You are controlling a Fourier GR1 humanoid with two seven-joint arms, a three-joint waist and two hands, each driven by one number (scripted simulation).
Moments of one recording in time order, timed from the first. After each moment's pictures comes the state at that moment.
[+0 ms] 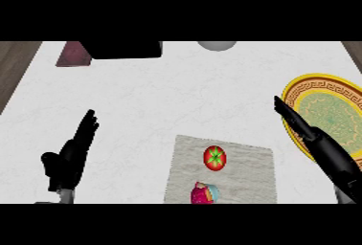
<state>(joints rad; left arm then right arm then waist) 0.03 0.24 -0.14 -1.48 0.10 0.16 -0.01 -0.05 -0.55 0.25 -1.72 -0.09 0.10 -0.14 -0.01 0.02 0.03</state>
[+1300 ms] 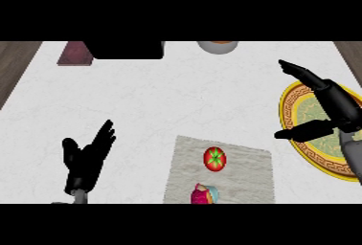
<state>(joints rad) 0.03 0.16 -0.15 -1.44 0.16 0.11 0.19 -0.38 -0.54 0.11 -1.35 0.02 0.17 -0.27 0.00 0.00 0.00</state>
